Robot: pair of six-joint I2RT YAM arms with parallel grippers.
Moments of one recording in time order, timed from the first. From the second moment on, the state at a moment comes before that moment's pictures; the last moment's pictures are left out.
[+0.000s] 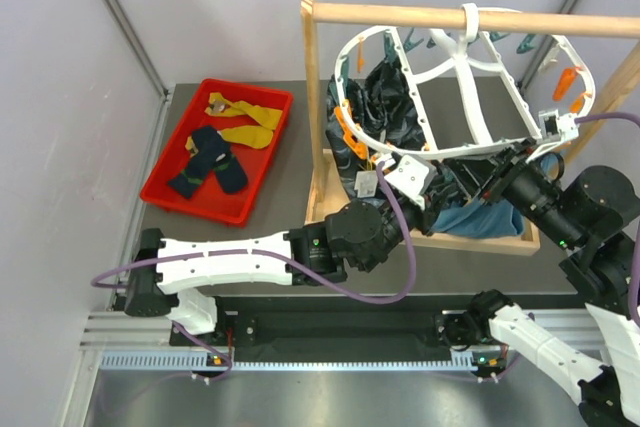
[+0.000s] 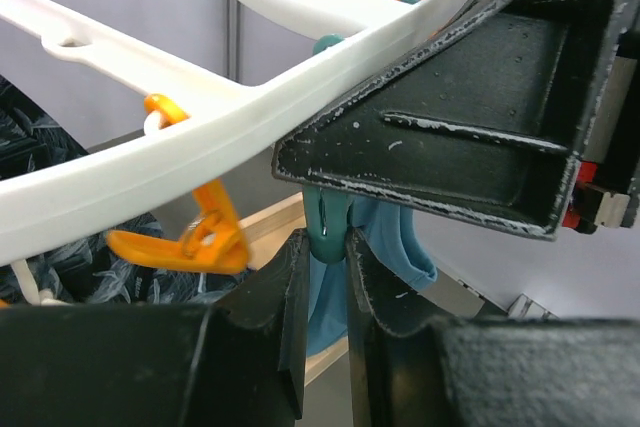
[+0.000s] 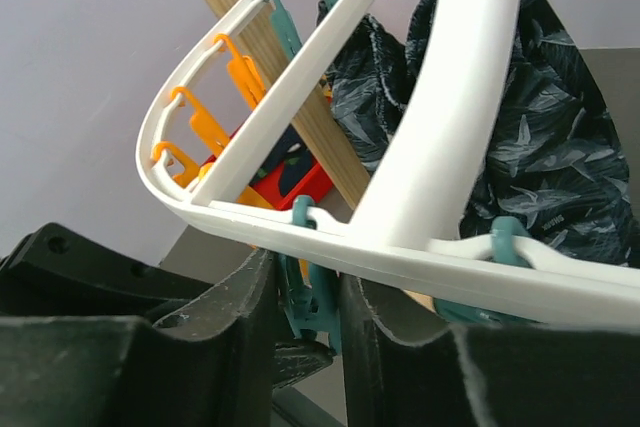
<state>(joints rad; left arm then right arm) -1.46 1.52 1.42 0.30 -0.61 -0.08 0.51 0.68 1.32 -0.66 -0.13 0.46</state>
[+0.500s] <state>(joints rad) -1.46 1.34 1.23 0.25 -0.57 -0.13 0.51 0.68 1.32 -0.65 -0.12 0.48</state>
